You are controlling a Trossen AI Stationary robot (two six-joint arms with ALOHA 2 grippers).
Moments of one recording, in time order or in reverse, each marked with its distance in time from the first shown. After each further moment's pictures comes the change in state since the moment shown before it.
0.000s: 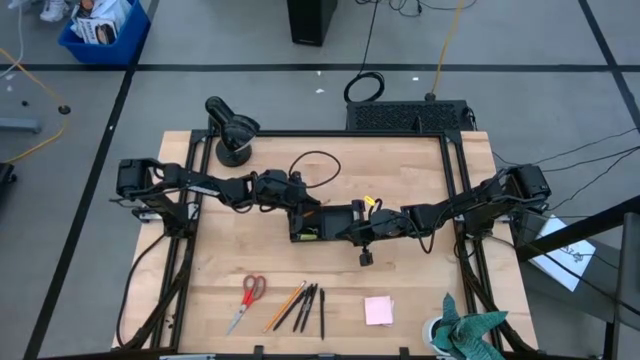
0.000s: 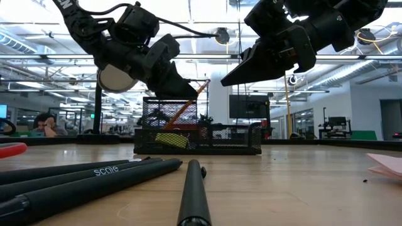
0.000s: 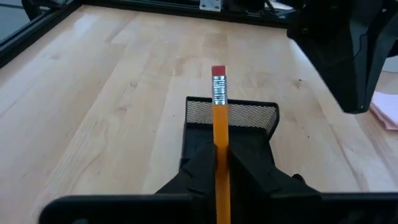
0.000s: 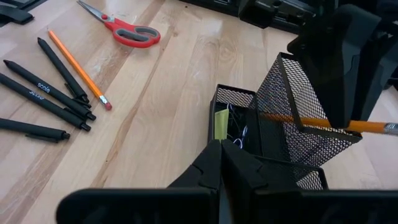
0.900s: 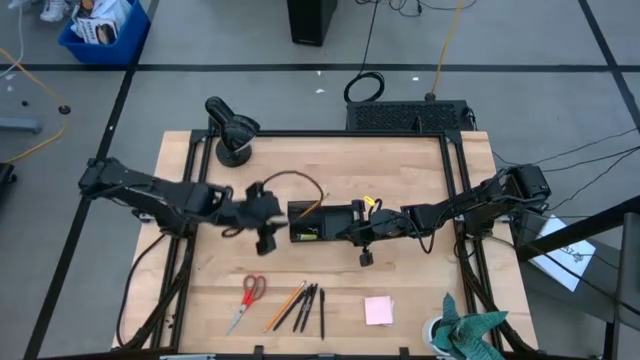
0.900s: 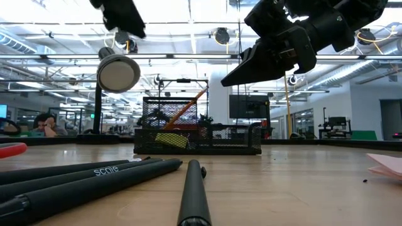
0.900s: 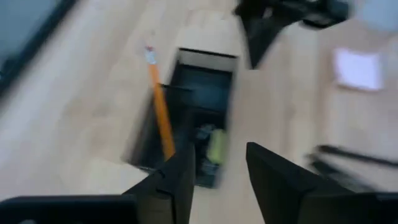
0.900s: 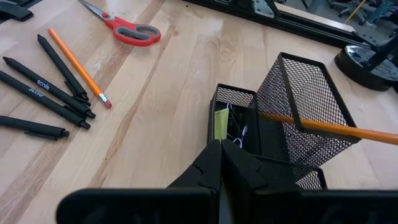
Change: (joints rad) left arm -0.416 -0.319 0.419 -1.140 -0.475 -0.384; right arm 0.000 0.000 -0.001 0.000 0.000 -0.011
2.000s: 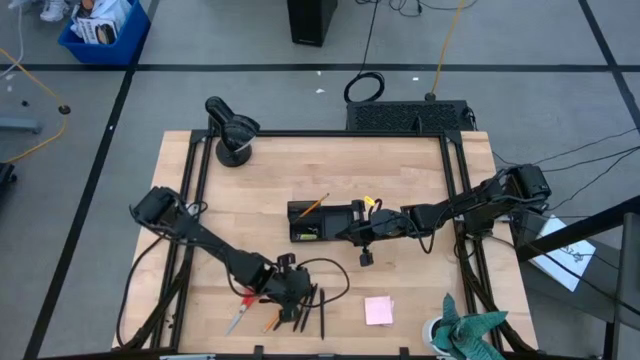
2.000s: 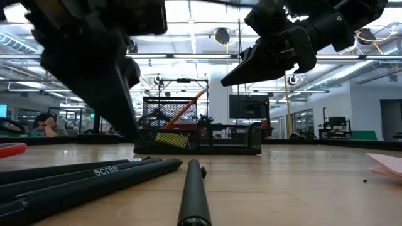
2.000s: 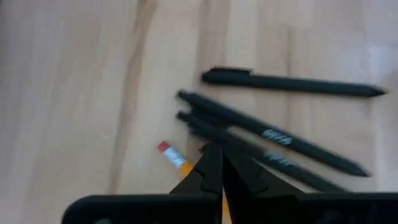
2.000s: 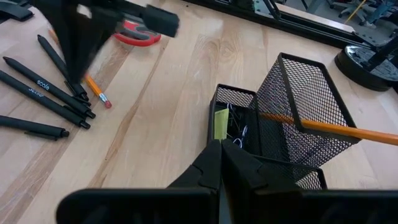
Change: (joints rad) left arm -0.278 0.595 0.016 0.402 0.112 -0.169; right arm 0.000 0.000 0.000 0.001 0.000 -0.001
